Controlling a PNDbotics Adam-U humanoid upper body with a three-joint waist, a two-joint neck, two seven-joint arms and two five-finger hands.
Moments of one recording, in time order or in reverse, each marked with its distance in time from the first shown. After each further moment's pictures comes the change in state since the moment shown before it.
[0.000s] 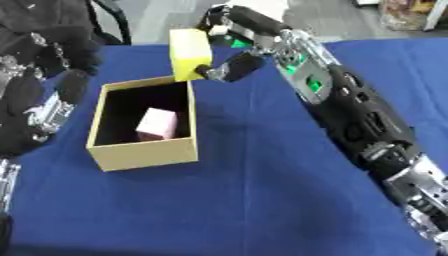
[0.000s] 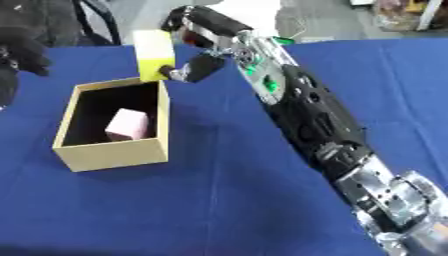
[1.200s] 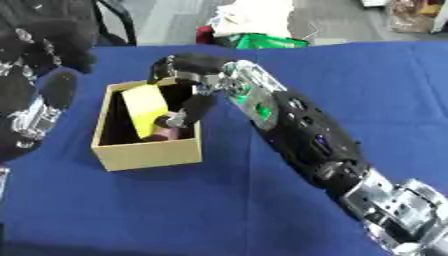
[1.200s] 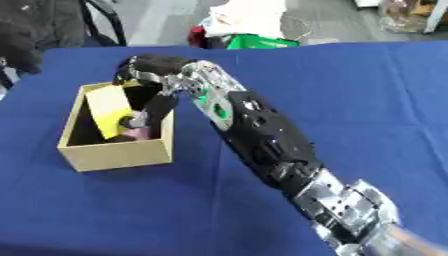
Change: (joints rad) left arm -0.008 -0.017 -0.006 -0.026 0.016 0.003 -0.012; right arm 0.020 0.126 0.048 0.069 0.192 -0.012 0.050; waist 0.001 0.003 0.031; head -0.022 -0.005
